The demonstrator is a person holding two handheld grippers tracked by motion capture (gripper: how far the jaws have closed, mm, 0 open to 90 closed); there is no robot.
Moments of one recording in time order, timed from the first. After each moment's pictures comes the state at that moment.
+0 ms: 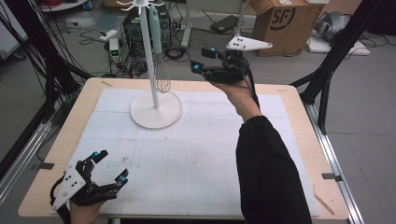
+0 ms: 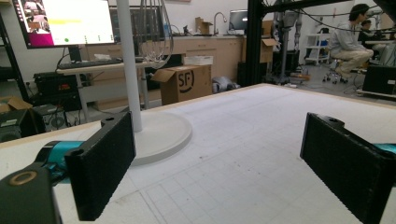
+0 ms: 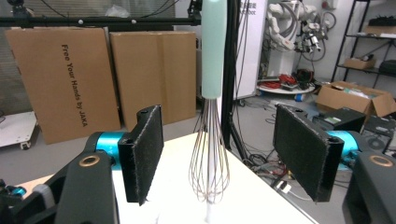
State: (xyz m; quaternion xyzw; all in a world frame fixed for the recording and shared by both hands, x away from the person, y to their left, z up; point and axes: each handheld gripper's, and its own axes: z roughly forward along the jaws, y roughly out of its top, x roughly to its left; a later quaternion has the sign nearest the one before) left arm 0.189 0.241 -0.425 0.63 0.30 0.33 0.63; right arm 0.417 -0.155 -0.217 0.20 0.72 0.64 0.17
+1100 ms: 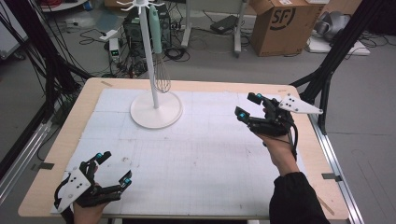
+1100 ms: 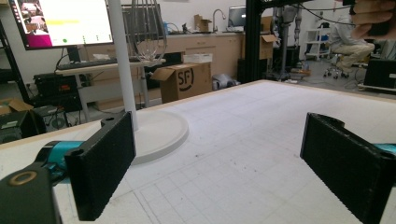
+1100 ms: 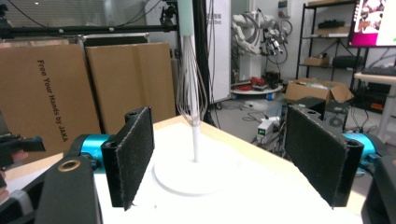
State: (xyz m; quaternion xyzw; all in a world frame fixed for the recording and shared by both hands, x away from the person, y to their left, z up) left arm 0.188 0.232 -0.427 0.64 0.30 0.34 0.63; right arm 0.327 -0.267 -0.308 0.26 0.67 0.67 0.20
